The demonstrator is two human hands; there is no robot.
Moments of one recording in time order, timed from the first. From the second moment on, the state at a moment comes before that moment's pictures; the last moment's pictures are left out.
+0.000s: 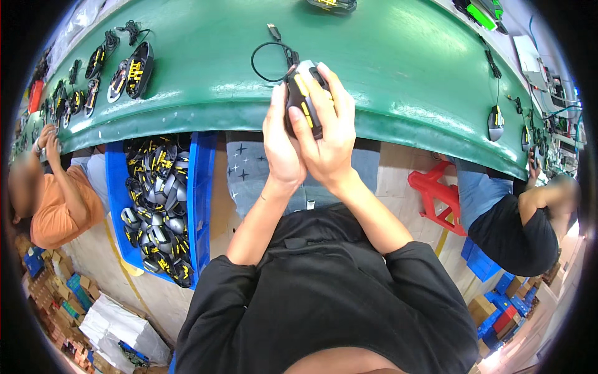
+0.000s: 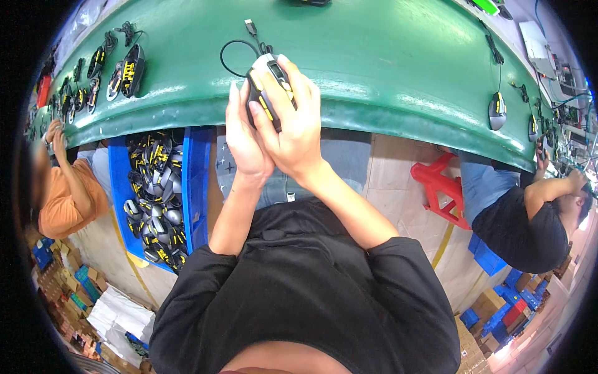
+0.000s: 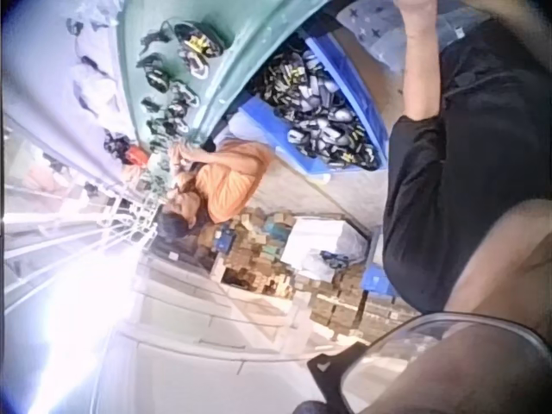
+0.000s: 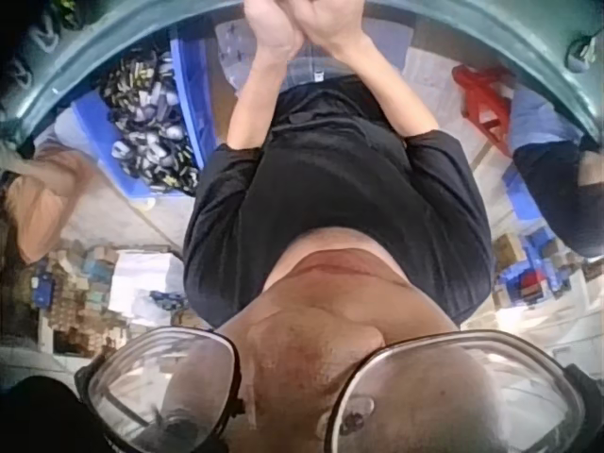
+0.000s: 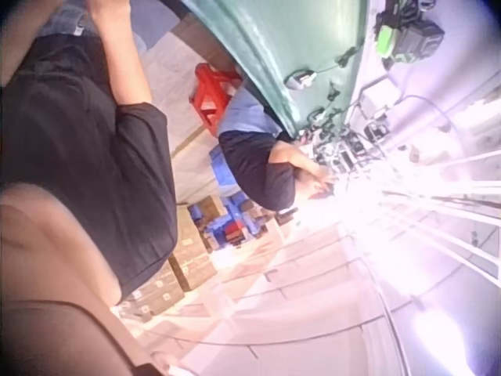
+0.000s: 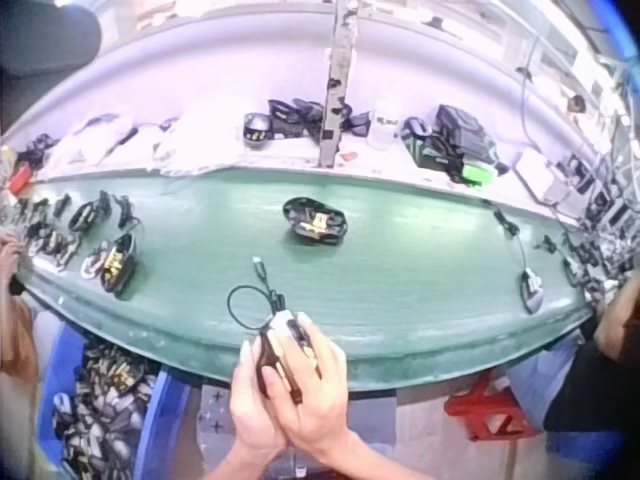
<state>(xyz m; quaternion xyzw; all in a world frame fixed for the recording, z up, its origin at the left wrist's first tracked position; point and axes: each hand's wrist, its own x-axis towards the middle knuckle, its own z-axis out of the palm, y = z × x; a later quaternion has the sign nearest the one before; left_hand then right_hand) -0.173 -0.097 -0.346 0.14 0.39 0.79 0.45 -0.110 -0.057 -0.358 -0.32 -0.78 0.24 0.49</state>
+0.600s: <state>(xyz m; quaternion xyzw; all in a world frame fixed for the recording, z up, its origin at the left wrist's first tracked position) -0.203 -0.105 -0.344 0.42 0.46 0.72 0.31 -0.060 -0.031 -0.343 -0.27 -0.47 0.75 0.39</state>
